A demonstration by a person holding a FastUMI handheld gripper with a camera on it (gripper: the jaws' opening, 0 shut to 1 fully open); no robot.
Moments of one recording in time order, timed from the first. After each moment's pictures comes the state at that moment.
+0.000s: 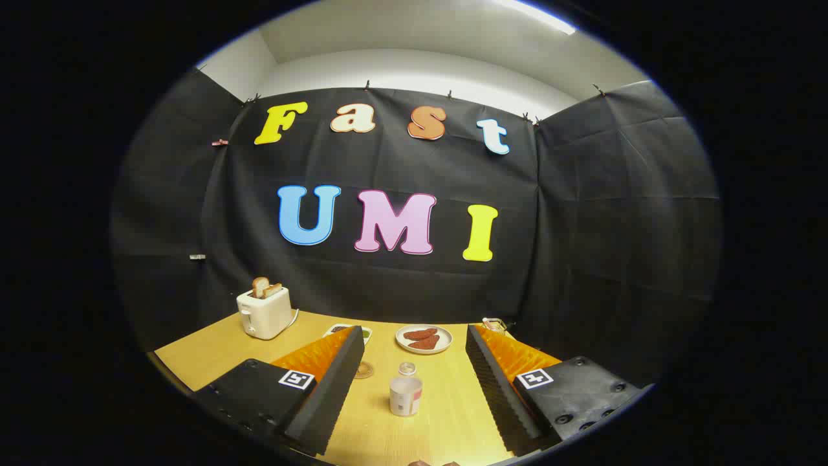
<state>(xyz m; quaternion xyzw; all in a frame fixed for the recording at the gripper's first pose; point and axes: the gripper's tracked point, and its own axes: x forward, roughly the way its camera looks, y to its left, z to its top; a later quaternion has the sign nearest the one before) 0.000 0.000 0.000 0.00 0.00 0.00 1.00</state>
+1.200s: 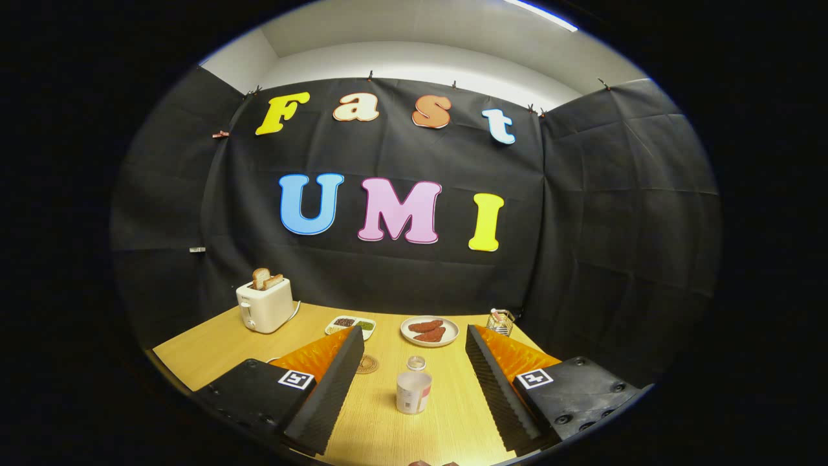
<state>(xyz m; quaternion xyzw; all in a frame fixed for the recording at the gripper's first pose) 0.019 0.023 -0.025 0.00 0.04 0.02 1.00</state>
